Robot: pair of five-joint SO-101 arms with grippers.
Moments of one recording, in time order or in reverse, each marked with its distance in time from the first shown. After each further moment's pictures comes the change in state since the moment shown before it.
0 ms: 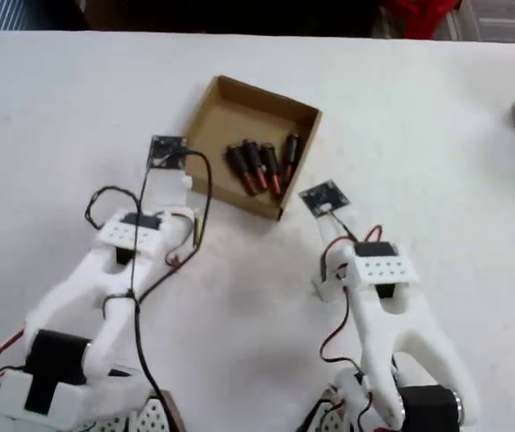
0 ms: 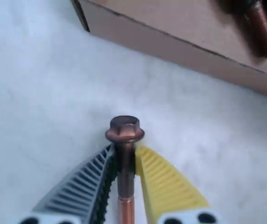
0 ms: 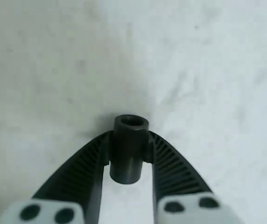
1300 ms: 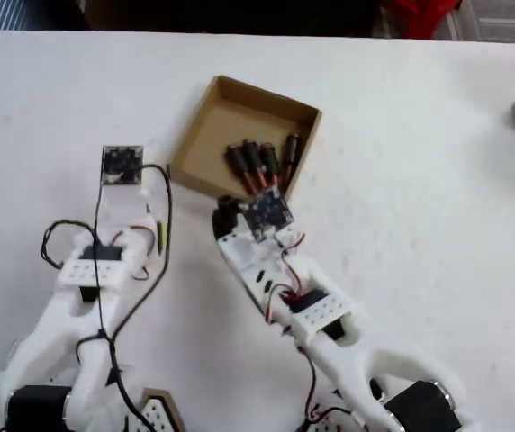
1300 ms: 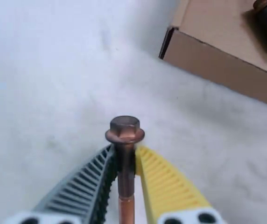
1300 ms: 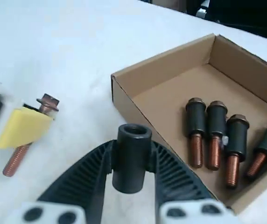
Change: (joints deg) left arm -10.3 -15.9 15.5 -9.8 -5.3; right arm -29.0 0.1 14.6 -71.3 -22.9
